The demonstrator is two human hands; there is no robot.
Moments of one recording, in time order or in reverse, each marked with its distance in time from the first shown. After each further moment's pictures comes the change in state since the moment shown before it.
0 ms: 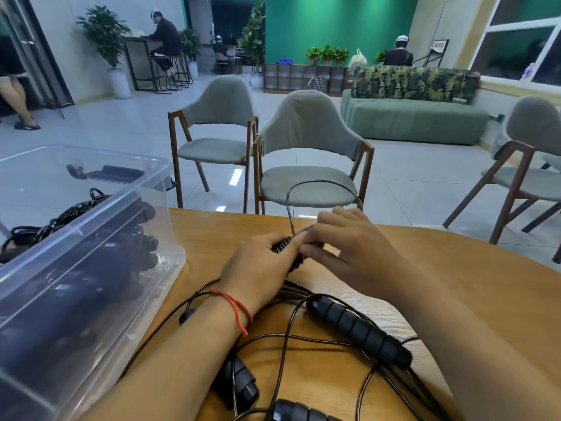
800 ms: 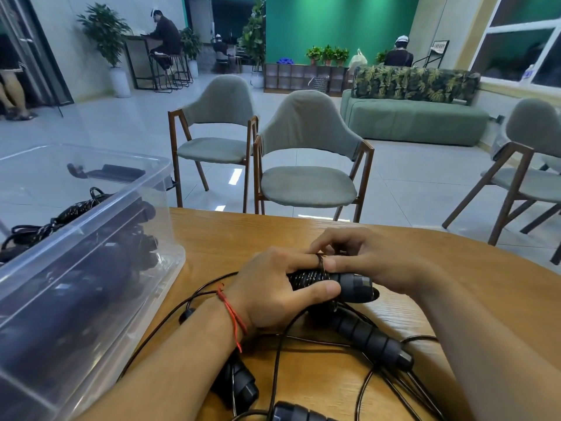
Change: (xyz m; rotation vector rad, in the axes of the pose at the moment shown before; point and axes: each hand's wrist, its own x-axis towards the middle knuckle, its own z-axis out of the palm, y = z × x) left_hand -0.017 0.011 -0.007 -0.090 -0.322 0.417; right_hand -0.010 0.010 -0.023 0.916 -0.382 0.443
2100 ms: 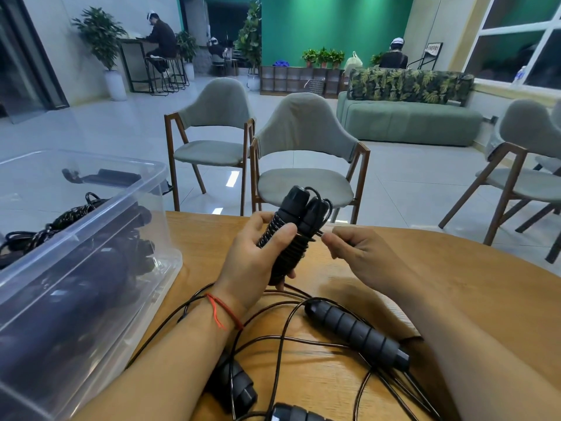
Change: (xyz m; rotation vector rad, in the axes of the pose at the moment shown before) left_hand 0.006 -0.007 -0.007 -0.637 0.365 -0.164; right_hand 0.011 0.032 0.012 -0.179 0.426 -0.015
